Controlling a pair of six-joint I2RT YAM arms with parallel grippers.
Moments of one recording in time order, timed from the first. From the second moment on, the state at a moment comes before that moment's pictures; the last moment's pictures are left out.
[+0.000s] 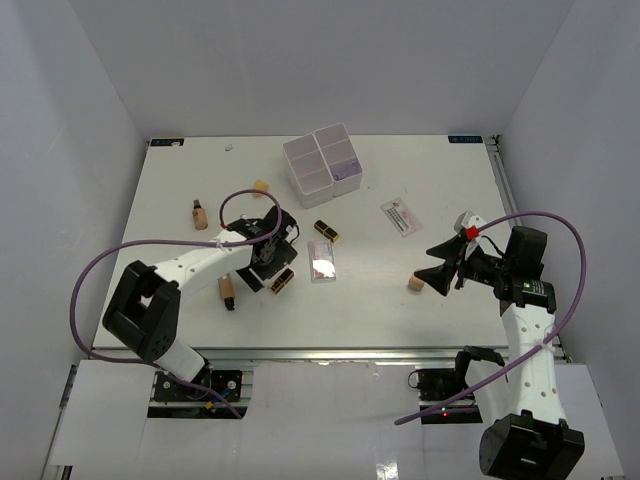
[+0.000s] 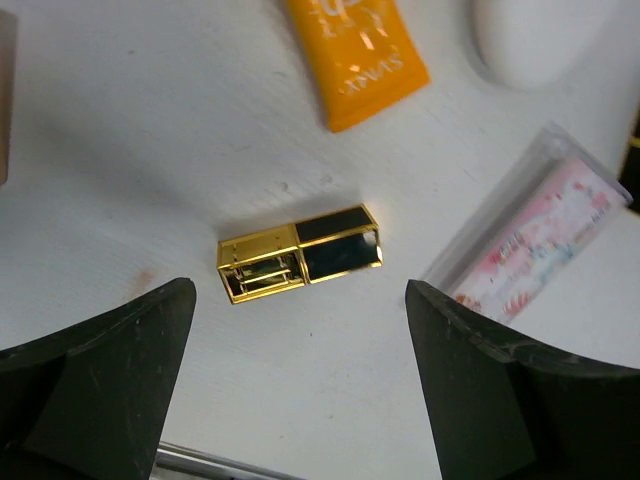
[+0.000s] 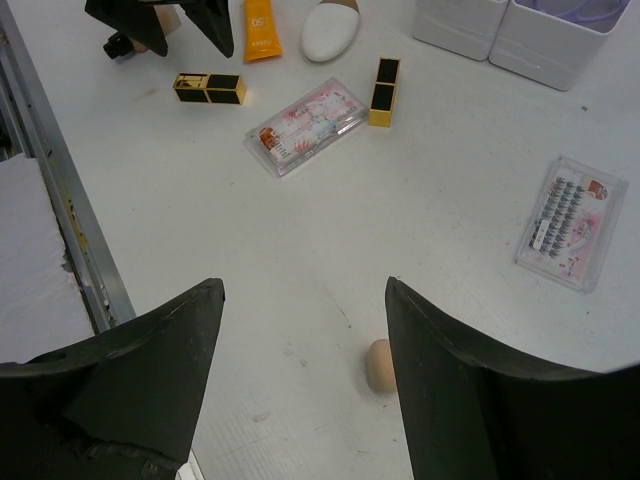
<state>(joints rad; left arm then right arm) -0.63 1.54 1.04 -0.79 -0.31 -1.32 -0.20 0.77 0.67 -0.59 -1.19 -0.61</state>
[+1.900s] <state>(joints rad) -0.68 1.62 1.29 -0.53 -0.13 0.05 -0.22 0.77 0.66 -0.59 -1.19 -0.60</state>
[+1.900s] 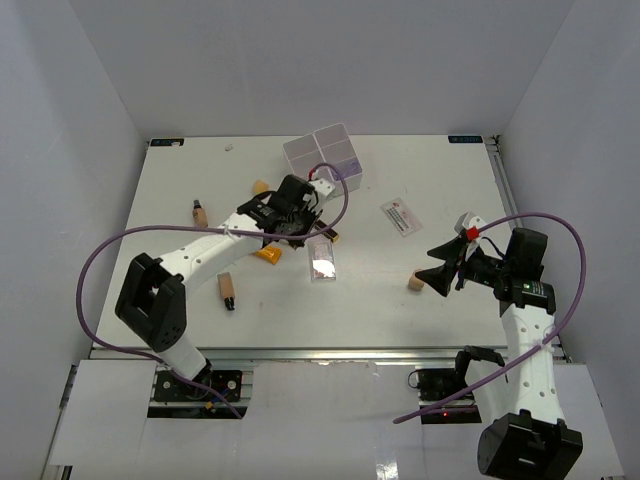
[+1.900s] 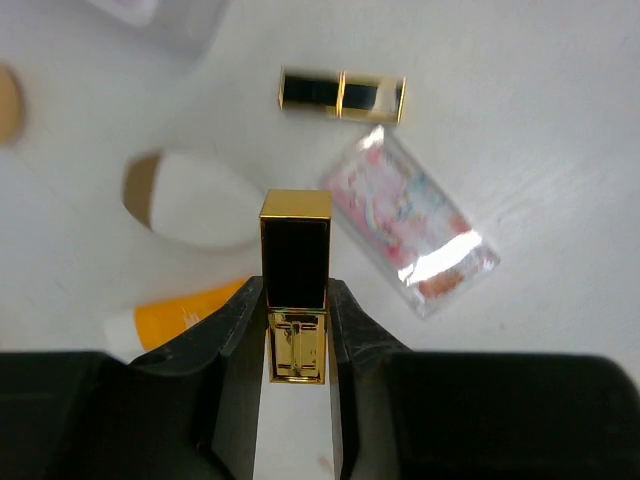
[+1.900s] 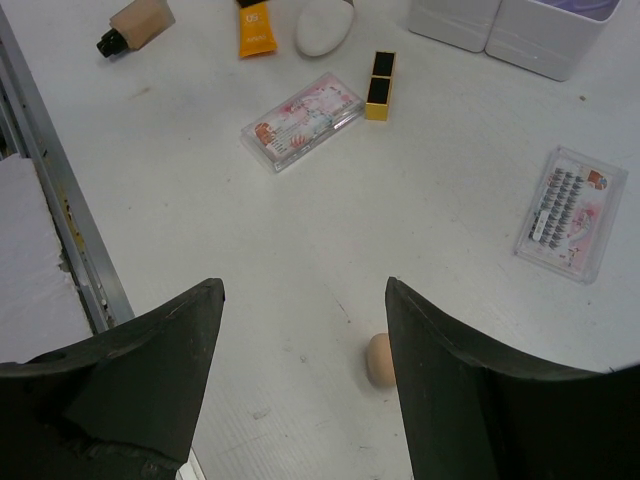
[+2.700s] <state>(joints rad) -0.63 2.22 1.98 -0.45 -0.23 0.65 -0.22 0.76 0.66 -0.59 -1.20 -0.60</state>
